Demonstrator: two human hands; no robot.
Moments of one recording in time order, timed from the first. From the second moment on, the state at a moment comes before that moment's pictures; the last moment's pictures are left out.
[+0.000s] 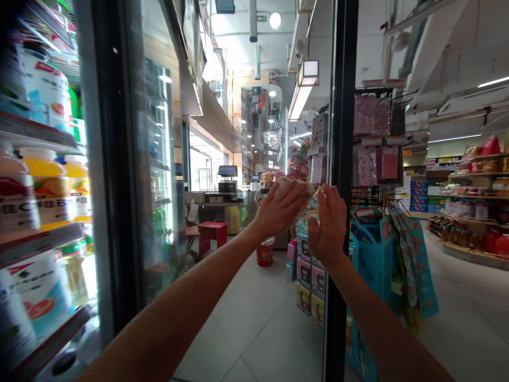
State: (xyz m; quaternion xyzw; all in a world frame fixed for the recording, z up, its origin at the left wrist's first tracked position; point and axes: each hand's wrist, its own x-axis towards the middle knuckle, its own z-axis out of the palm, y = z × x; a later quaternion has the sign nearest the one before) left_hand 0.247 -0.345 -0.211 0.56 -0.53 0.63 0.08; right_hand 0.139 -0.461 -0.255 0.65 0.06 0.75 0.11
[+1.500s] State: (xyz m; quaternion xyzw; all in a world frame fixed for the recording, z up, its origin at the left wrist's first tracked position) left_hand 0.383 -0.169 -0.198 0.61 -0.23 0.66 0.37; right_hand 0.159 -0.463 -0.254 0.67 0.06 0.73 0.12
